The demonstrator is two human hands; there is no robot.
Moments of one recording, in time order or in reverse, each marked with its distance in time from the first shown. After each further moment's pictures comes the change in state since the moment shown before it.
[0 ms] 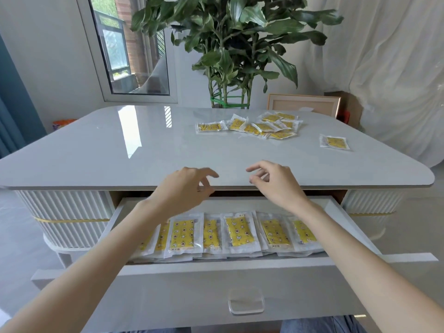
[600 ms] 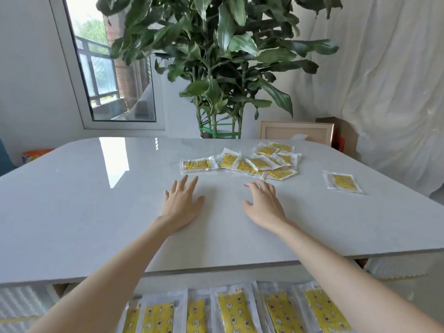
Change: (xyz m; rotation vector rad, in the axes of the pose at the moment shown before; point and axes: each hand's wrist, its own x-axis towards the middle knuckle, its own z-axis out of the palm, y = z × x) left_hand 0.183 -0.078 0.065 -0.005 0.045 -0.276; right_hand 0.155 0.066 0.036 -0.336 0.005 0.109
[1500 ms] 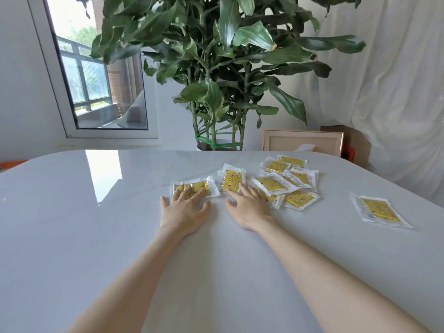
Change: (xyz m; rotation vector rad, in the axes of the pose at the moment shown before) left_hand 0.118 -0.010 0.029 0.116 0.003 -0.022; right_hand 0.143 -0.006 0.053 -0.135 -0.172 0.030
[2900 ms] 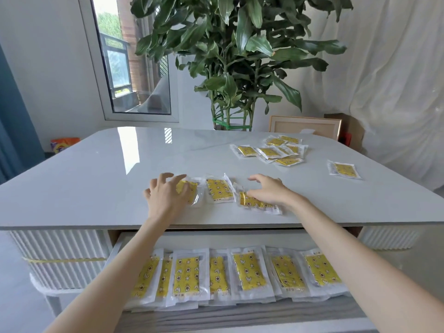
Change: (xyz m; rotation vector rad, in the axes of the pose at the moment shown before) left_hand -0.219 -0.045 -0.069 -0.252 0.308 -0.209; right_hand -0.211 -0.025 -0.065 0.231 -0.160 0.052
